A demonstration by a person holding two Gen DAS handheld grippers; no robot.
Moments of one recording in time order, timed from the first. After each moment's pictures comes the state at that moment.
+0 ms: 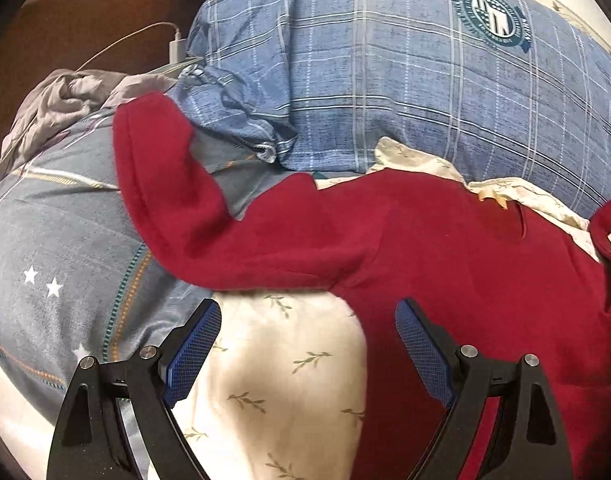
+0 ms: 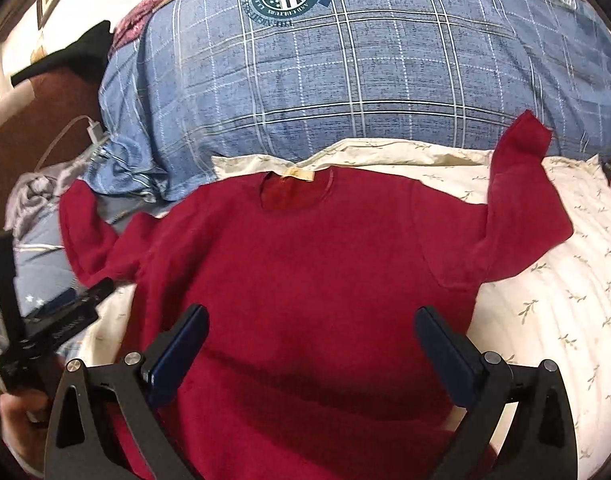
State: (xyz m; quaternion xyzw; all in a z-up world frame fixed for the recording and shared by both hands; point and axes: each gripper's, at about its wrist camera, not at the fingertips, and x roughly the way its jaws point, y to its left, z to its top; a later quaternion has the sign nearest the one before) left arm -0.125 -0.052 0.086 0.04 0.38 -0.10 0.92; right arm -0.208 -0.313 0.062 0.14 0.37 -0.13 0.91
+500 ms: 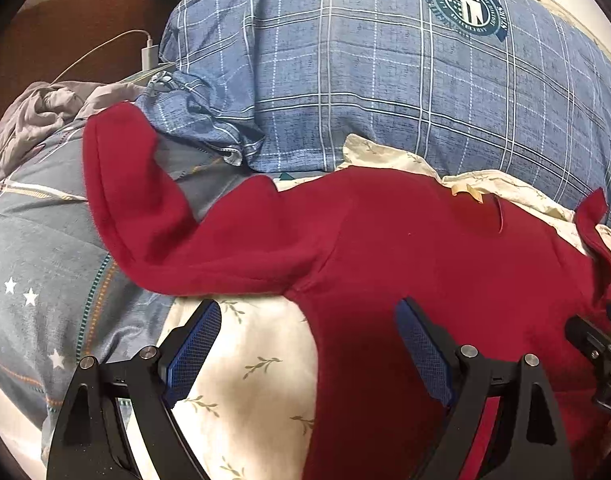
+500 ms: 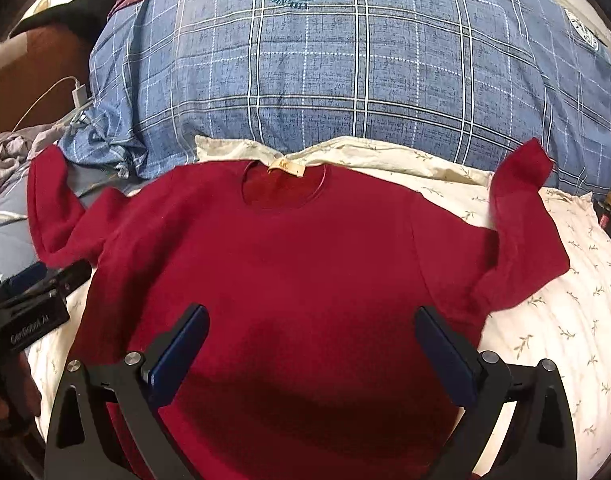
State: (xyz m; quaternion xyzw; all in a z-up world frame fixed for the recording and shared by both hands) left arm -0.126 -0.074 0.080 0.05 0.38 -0.13 0.92; right arm -0.179 -0.308 0.048 0.07 0.38 -0.15 0.91
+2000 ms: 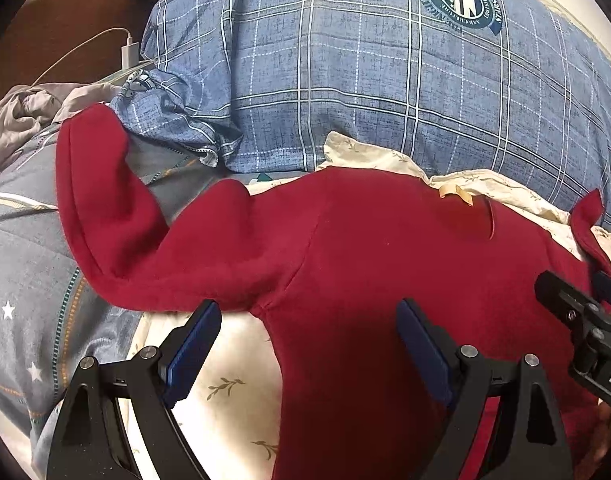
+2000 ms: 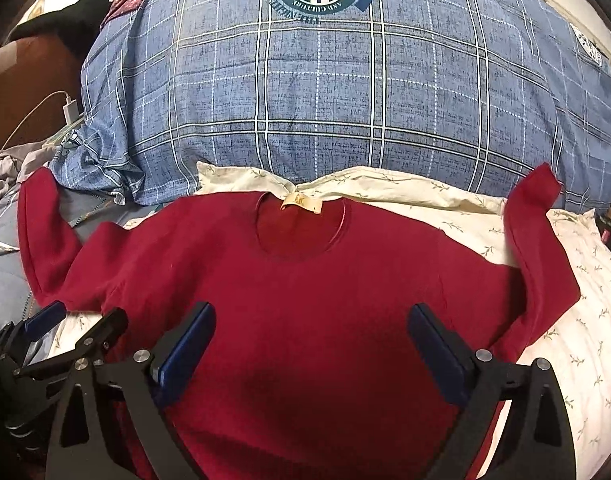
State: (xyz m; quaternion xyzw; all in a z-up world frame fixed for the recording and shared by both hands) left arm -0.108 -0.096 0.070 0.05 0.39 -0.14 0.91; right arm -0.139 -0.292 0.063 0.07 0.37 -0.16 0.91
